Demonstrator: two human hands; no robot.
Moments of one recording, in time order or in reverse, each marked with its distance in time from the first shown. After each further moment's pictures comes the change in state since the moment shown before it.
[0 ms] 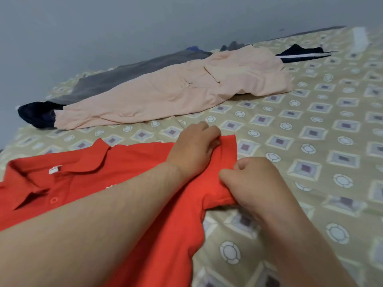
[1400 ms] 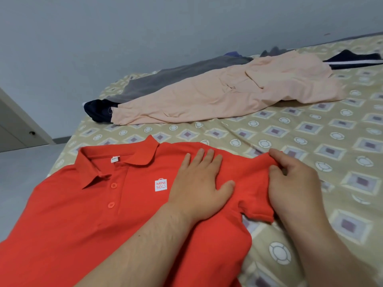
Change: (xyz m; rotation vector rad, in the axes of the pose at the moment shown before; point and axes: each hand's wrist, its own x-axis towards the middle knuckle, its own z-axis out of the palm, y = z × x) left_hand -0.108 -0.011 -0.035 0.162 -0.163 -0.313; right_hand 0.000 0.002 0.026 0.203 0.213 -0.087
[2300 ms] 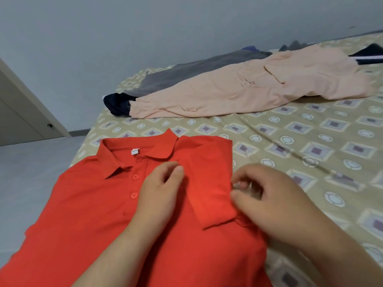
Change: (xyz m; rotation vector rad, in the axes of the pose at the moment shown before) left_hand -0.064 -0.063 -0.035 -0.756 0.324 -0.498; right_hand -0.047 -0.039 0.014 -0.207 -0.540 -0.435
